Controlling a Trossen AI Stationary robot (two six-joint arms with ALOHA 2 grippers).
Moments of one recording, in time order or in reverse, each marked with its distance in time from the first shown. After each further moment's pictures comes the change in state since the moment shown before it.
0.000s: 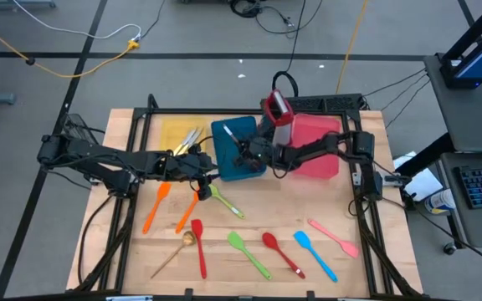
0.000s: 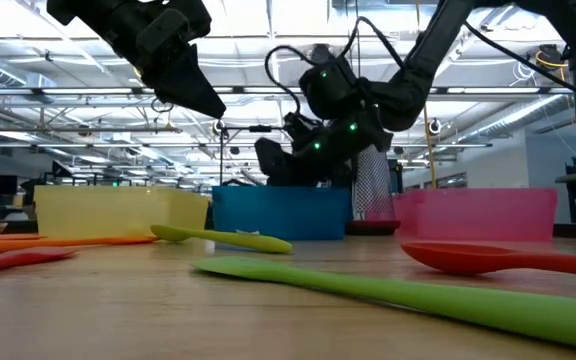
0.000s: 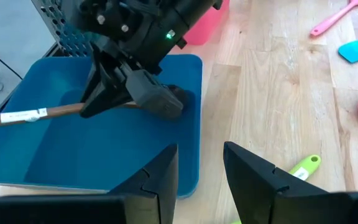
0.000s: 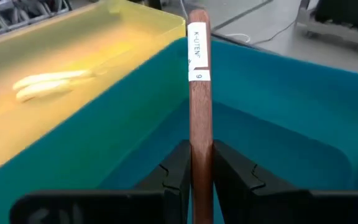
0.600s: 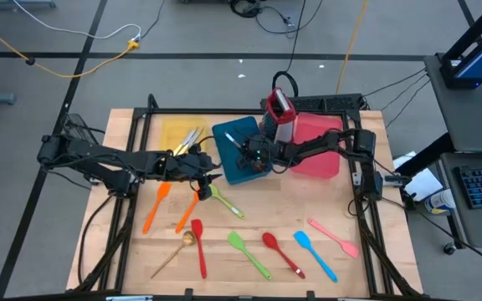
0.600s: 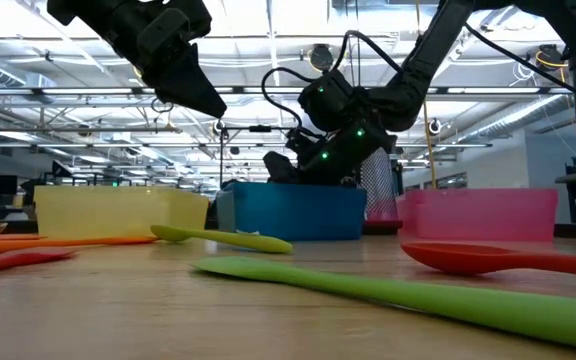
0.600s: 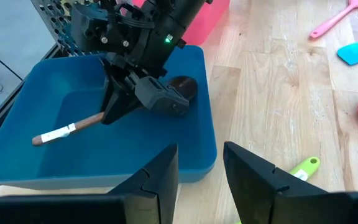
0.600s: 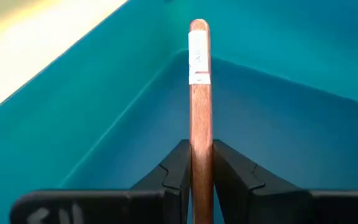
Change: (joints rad) left arm 0.000 0.000 0.000 0.006 0.000 -0.001; right arm -0.038 -0.002 0.000 -0.165 -0.157 0.057
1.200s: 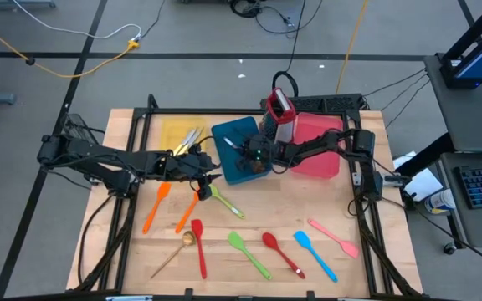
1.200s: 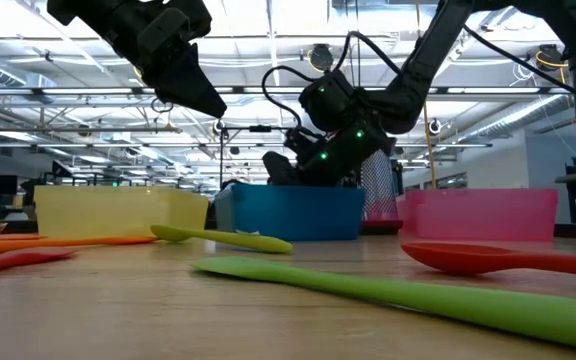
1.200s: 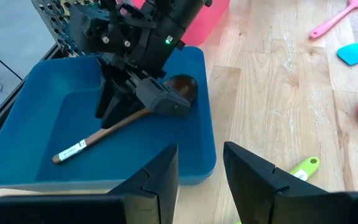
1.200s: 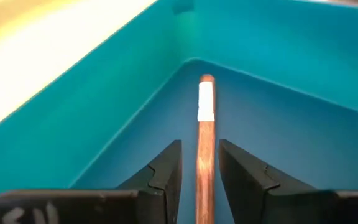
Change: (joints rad) left arm 0.000 0.000 0.000 0.000 0.000 -0.001; right arm 0.002 0.005 -0.003 0.067 -0.012 -0.041
